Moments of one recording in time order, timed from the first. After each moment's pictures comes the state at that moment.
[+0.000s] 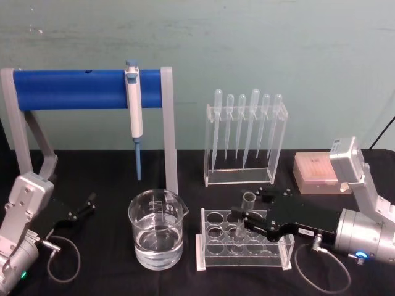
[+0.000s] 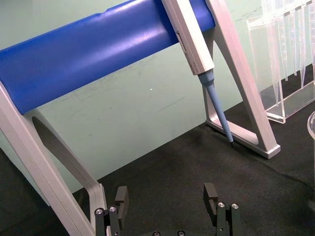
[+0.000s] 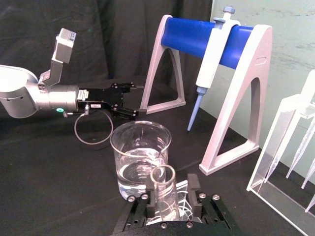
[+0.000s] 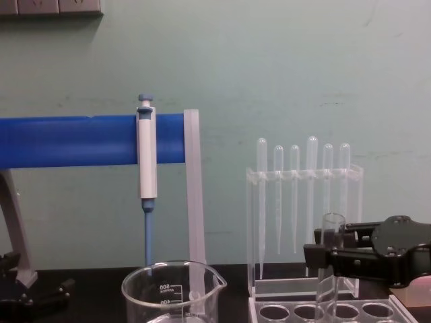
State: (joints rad) left arm -0.20 0.60 0.45 -1.41 -0.25 -0.12 0.03; right arm 0.37 0.67 -0.52 -1.53 0.56 0.03 0.69
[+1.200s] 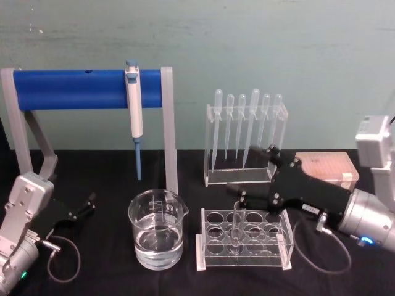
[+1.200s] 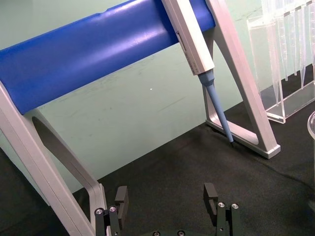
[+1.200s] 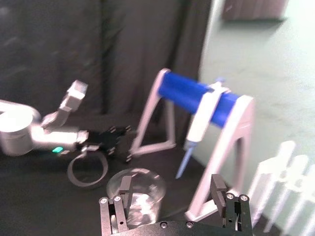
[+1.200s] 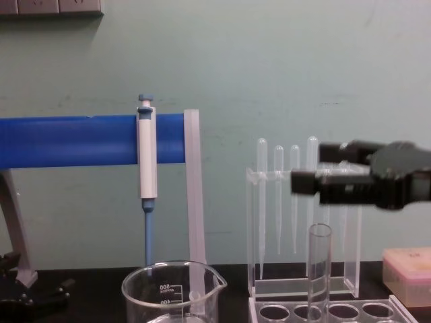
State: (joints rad) left arm -0.20 0.60 0.45 -1.41 -0.25 -0.12 0.03; right arm 0.31 0.67 -0.44 -1.67 0.56 -0.05 0.62
